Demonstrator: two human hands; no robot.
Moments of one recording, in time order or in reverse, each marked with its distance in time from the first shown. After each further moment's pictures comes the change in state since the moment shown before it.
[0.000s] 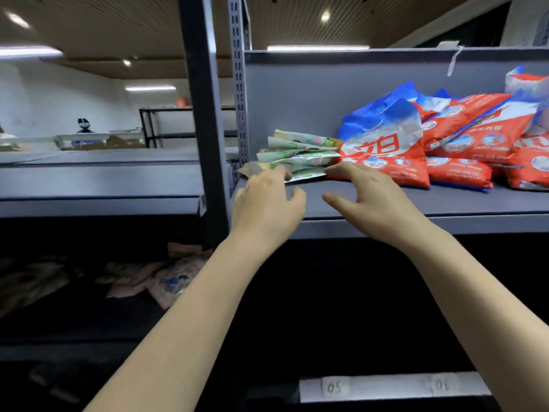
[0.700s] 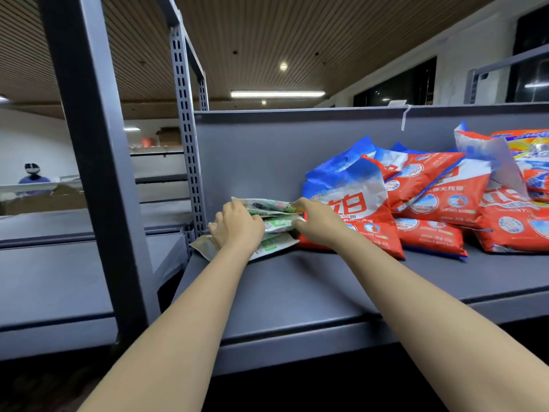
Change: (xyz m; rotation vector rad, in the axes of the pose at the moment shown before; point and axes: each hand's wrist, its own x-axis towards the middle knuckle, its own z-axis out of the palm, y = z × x) left_hand 0.195 -0.017 0.106 0.175 -0.024 -0.284; right_hand 0.160 0.105 0.042 0.005 -0.144 0.262
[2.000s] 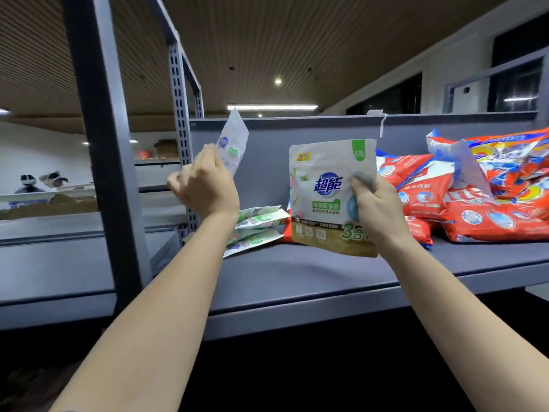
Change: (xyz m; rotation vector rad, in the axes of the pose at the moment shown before) left_hand -0.020 0.027 -0.062 -0.246 0.837 0.062; right_hand -0.099 0.021 -0.077 0.867 0.571 0.013
